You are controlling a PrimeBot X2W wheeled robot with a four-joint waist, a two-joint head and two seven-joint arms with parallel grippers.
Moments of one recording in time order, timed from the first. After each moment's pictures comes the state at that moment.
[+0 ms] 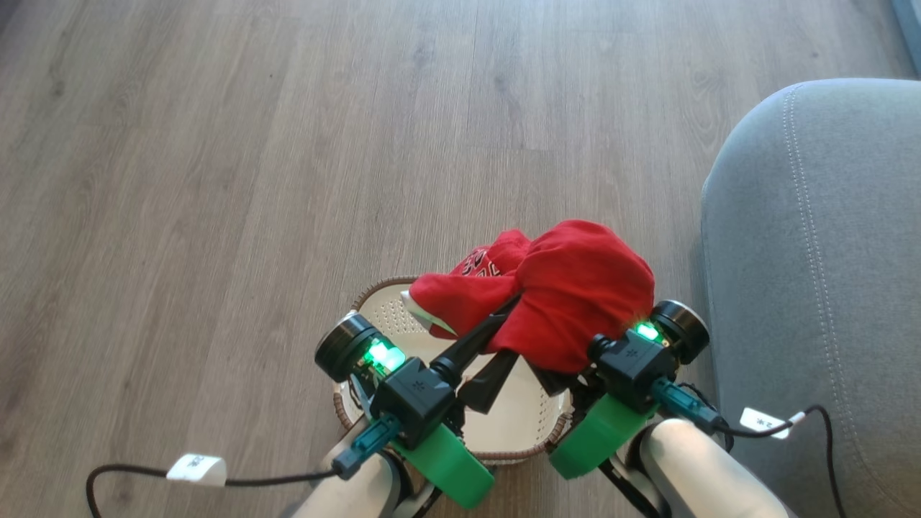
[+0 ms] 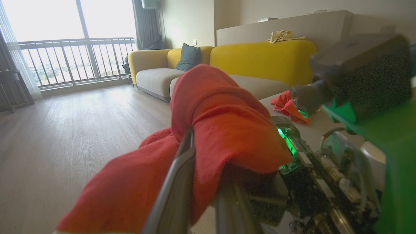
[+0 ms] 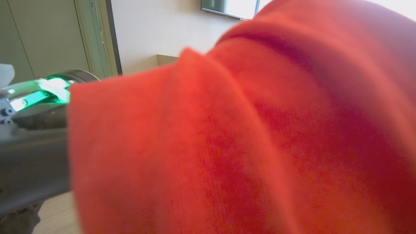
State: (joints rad) left arm -0.21 0.06 -0.61 0.03 -0.13 -0.10 -0.26; right arm -0.26 -0.14 0.57 0.18 0.17 0.13 -0.26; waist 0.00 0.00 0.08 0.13
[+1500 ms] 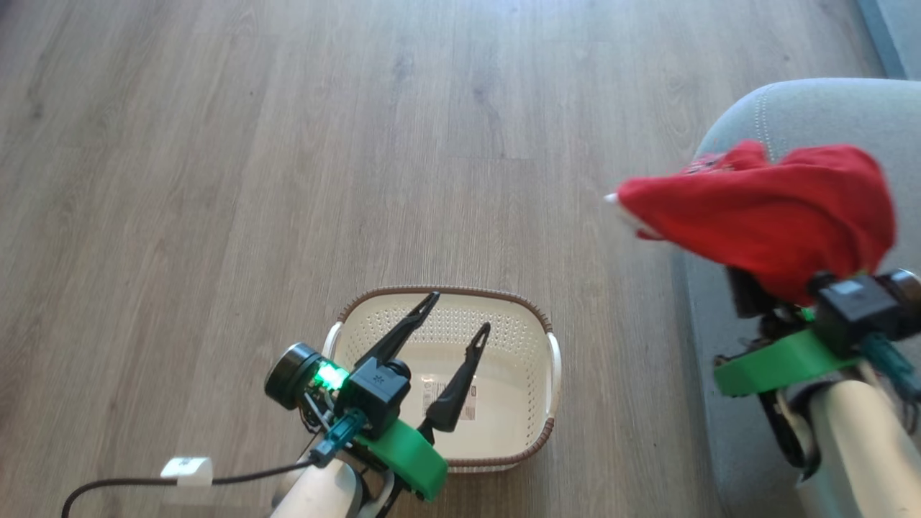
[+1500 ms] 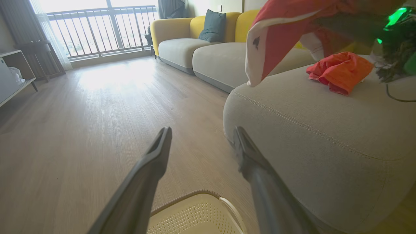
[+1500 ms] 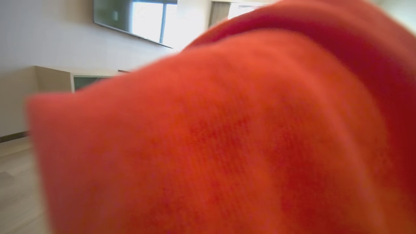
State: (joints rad) left arm -0.16 0.06 -0.49 0.16 -0.08 -0.06 -0.26; right arm -0.19 -0.22 0.14 0.07 0.11 0.13 -0.26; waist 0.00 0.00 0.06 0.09
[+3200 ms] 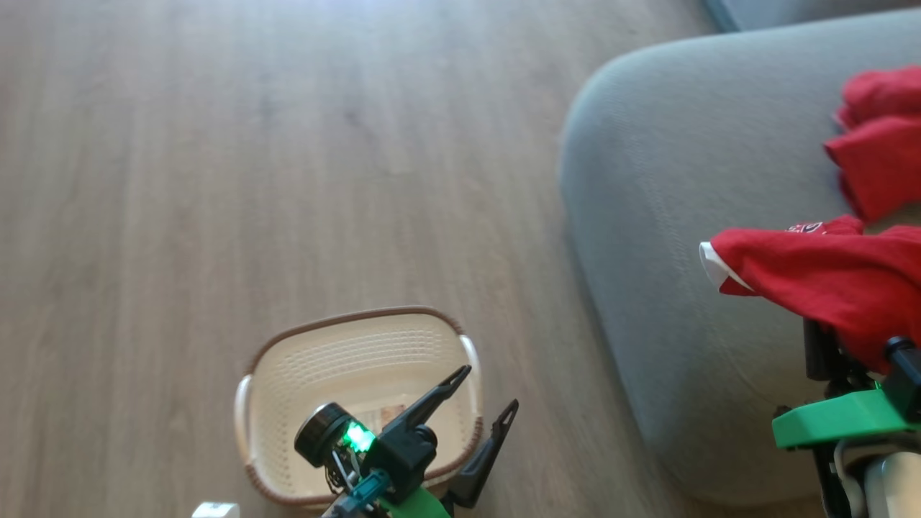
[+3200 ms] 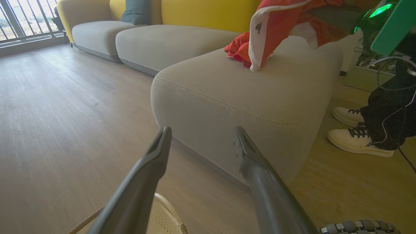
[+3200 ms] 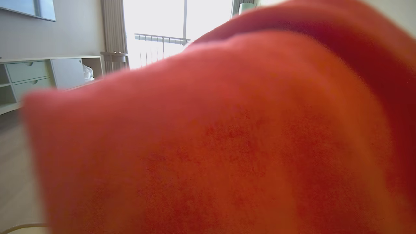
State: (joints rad) left arm -0.04 0.06 -0.54 0.17 -0.06 -0.12 -0.26; right arm 0.01 -0.13 -0.13 0.03 0.07 0.13 -0.26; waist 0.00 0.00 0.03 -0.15
